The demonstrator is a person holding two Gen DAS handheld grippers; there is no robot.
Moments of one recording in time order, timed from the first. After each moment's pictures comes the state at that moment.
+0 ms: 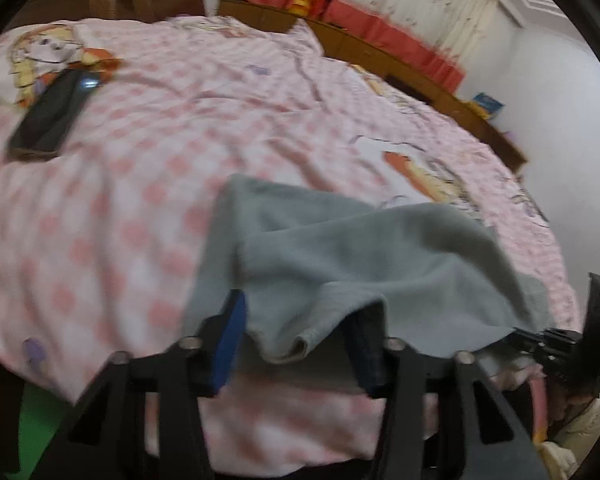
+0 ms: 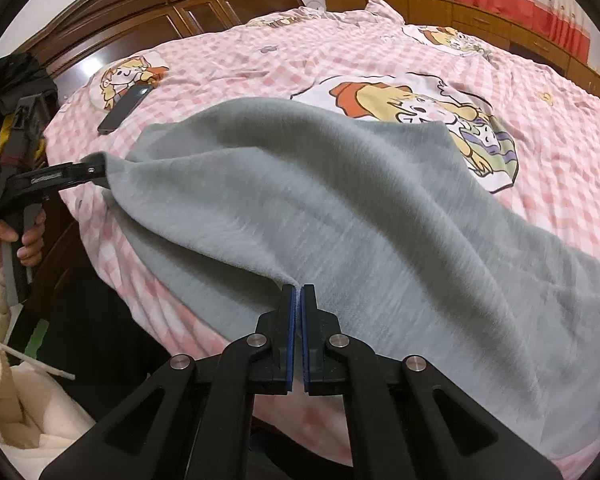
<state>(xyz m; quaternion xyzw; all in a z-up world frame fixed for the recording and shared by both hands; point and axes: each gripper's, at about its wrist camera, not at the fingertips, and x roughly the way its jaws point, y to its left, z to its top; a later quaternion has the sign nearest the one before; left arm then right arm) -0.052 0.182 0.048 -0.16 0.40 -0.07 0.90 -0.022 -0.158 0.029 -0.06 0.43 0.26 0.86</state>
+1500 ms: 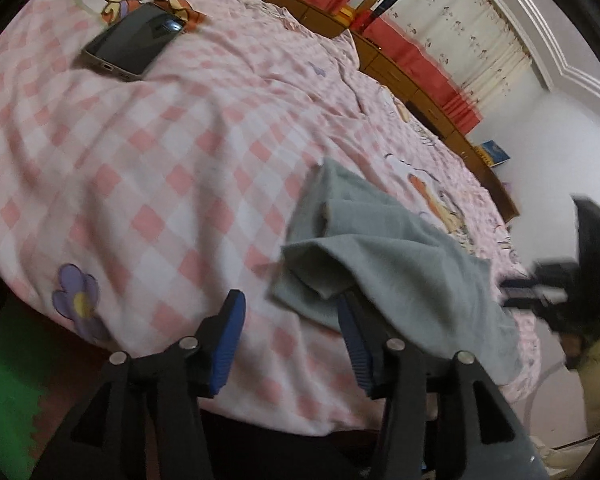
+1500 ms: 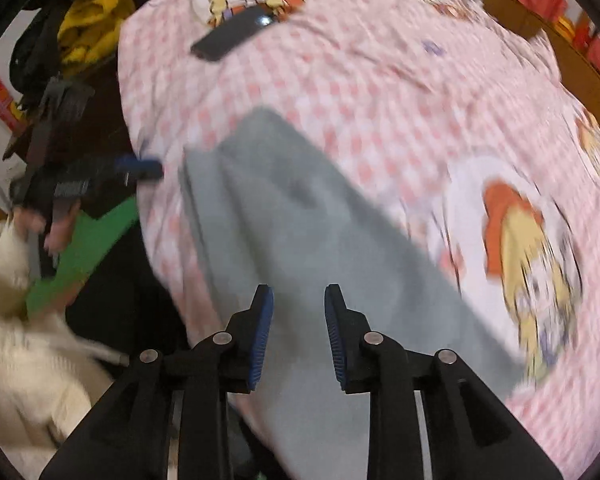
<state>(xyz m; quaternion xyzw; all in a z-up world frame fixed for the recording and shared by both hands) -0.097 0.253 0.027 -0.28 0.40 -0.05 0.87 0.051 0.022 0.093 -0.26 0.47 0.42 0.73</state>
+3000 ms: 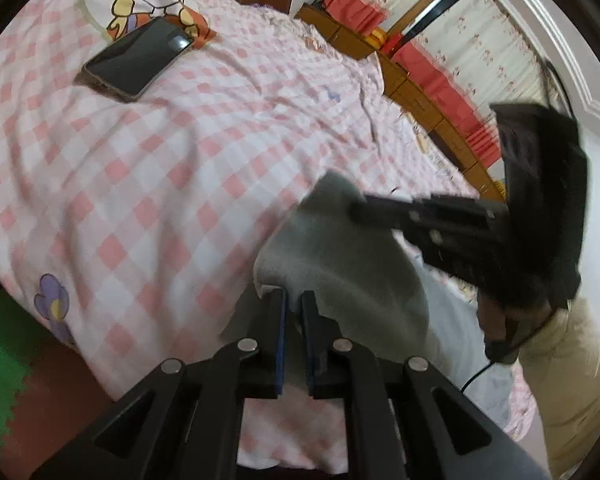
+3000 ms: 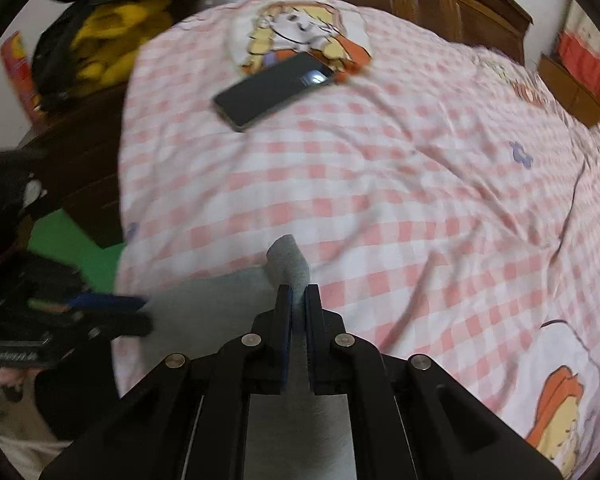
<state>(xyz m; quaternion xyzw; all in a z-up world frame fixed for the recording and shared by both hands) -0.074 0.232 0.048 -0.31 0.39 0.02 0.87 0.109 0.150 0.051 -0.28 0.38 0.49 0.73</state>
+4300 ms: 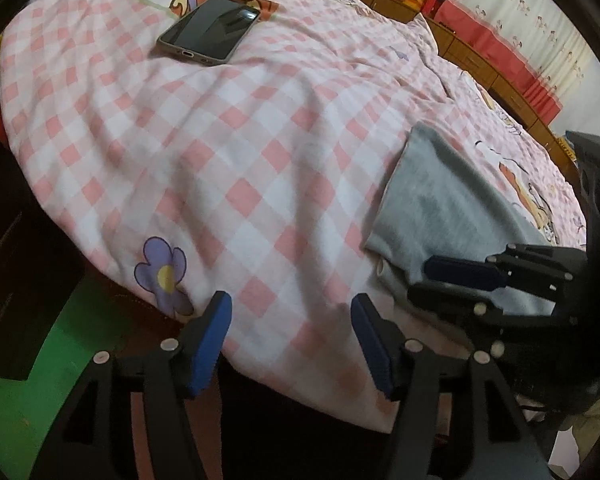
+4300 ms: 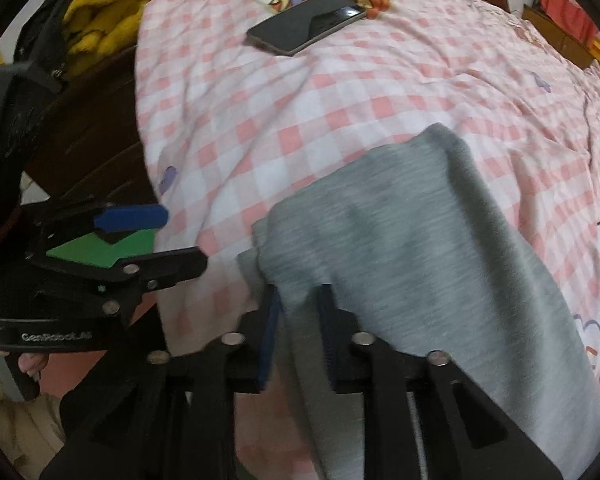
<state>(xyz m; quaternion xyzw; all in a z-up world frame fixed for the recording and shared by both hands) -0.101 0.257 0.012 -0.22 0.46 0.11 0.85 0.021 0.153 0.004 -0.25 0.45 0.45 0.73</state>
